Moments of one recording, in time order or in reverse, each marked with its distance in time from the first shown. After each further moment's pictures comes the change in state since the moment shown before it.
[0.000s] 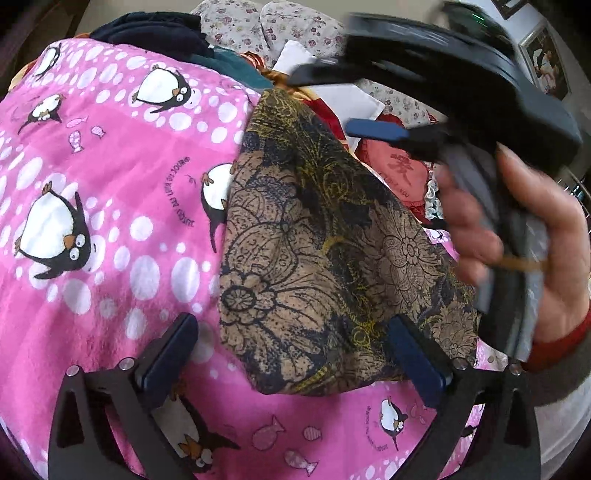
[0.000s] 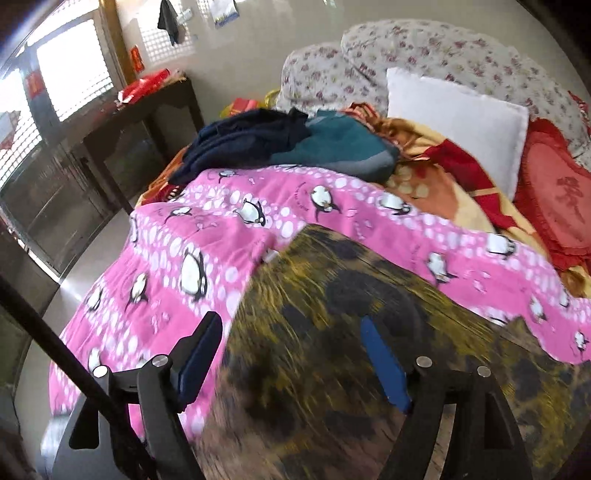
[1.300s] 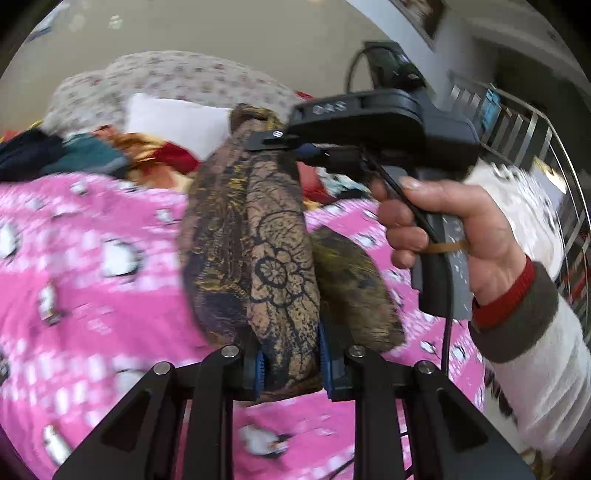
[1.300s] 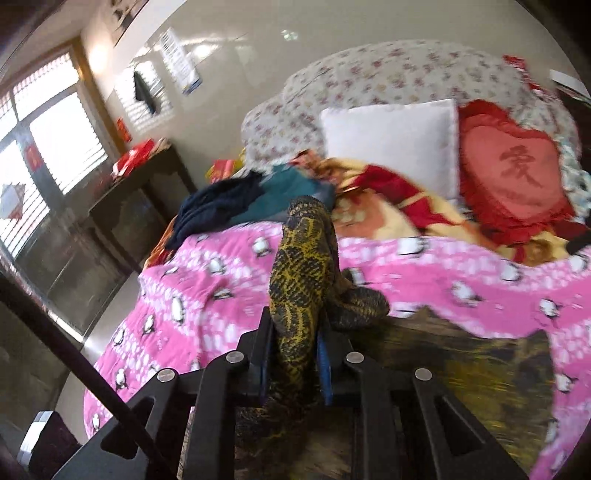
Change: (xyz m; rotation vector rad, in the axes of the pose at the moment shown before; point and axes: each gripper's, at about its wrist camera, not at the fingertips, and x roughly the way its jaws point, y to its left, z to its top) left arm 0.002 -0.176 -0.023 0.472 -0.026 -0.186; right arm -0.150 -0.147 -0.045 0.196 -0.209 0.046
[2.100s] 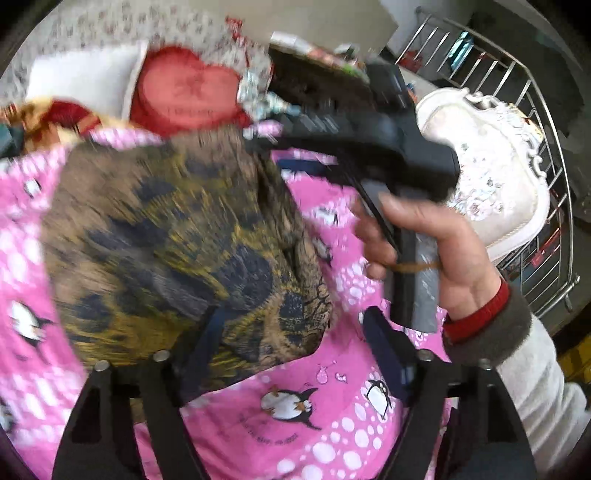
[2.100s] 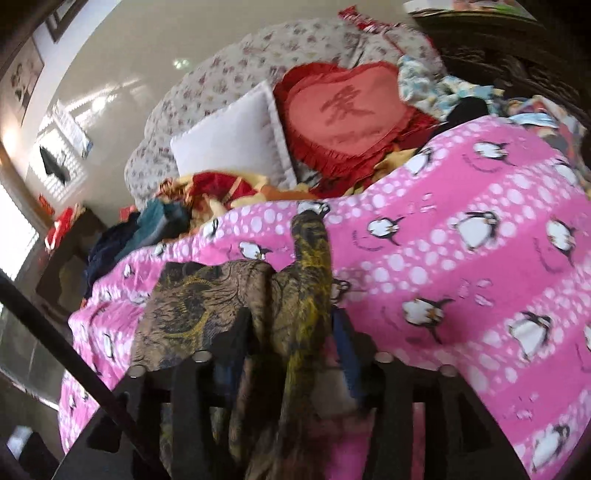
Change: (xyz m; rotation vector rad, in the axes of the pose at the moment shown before) left arm 0.116 -0.097 0.004 0.069 0.237 -0.157; right arm -0.087 -0.205 -0.079 0.309 -0.053 -0.187
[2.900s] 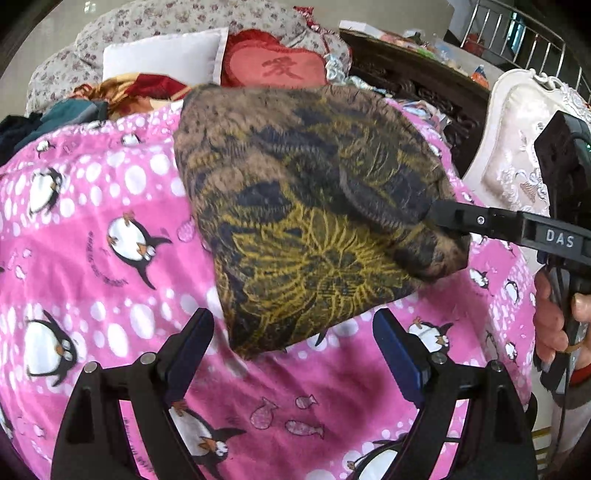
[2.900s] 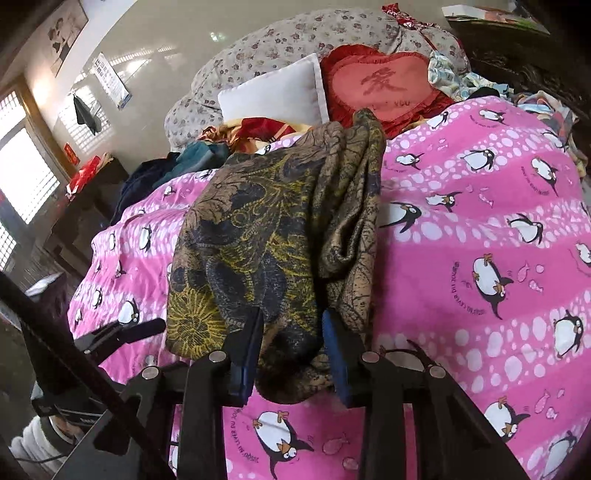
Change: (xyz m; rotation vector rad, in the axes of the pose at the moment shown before) left arm 0.006 0.068 -0.059 -0.064 0.077 0.325; right arm -0.035 0.028 -0.123 -0.109 0.106 0.070
